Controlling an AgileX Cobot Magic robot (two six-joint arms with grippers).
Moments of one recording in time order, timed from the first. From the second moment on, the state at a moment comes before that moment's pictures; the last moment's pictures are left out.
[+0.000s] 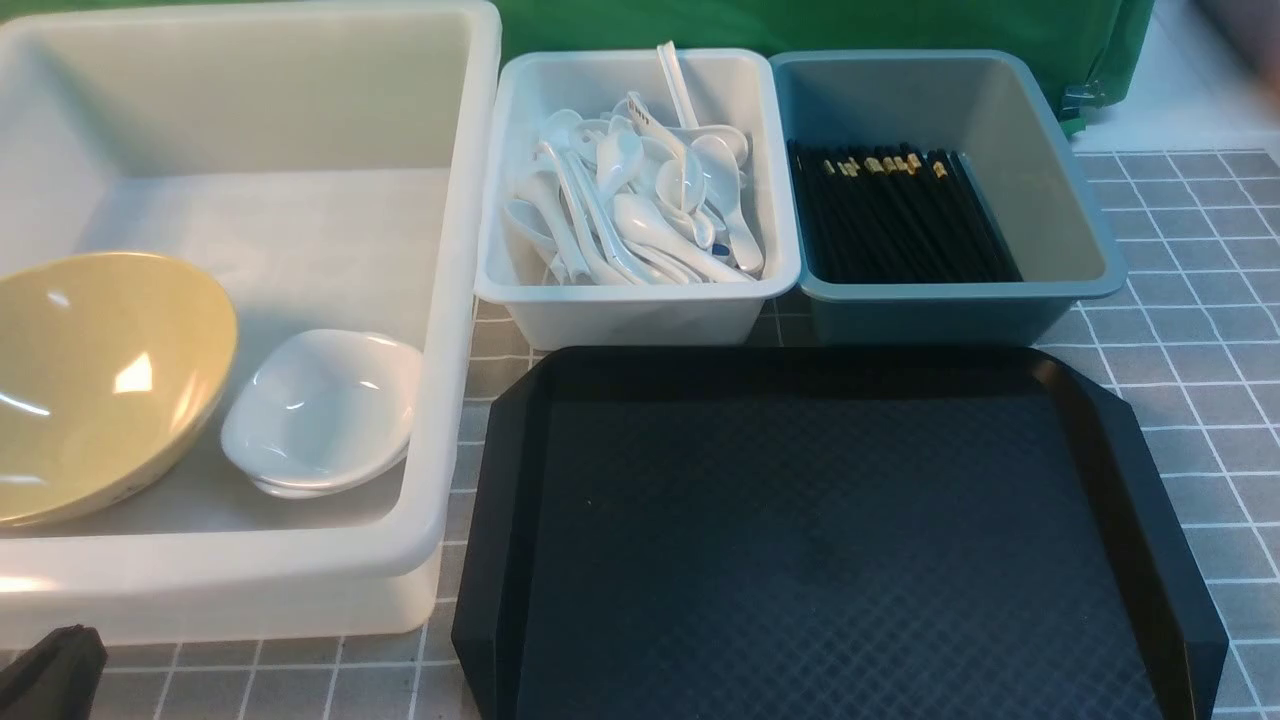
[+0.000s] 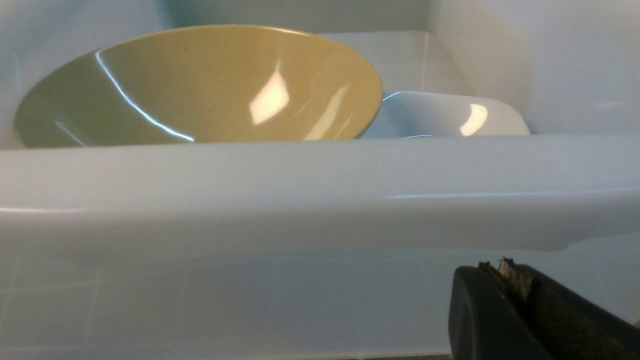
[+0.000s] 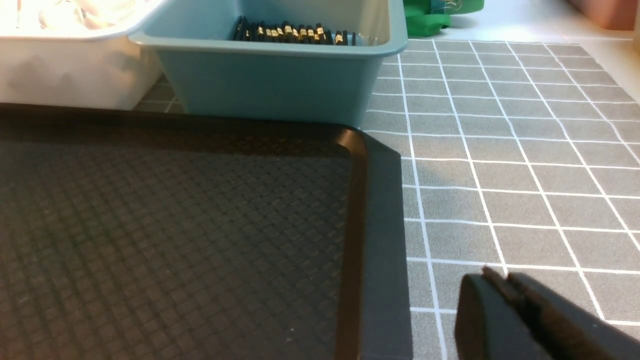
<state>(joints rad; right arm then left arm) 0.05 -0.01 0.03 -0.08 0.32 0.11 0.01 -0.01 0.02 -0.04 0.33 0.02</state>
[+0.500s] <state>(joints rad) 0.05 -0.01 0.03 -0.08 0.32 0.11 0.01 -0.01 0.02 -0.04 0.33 0.02</state>
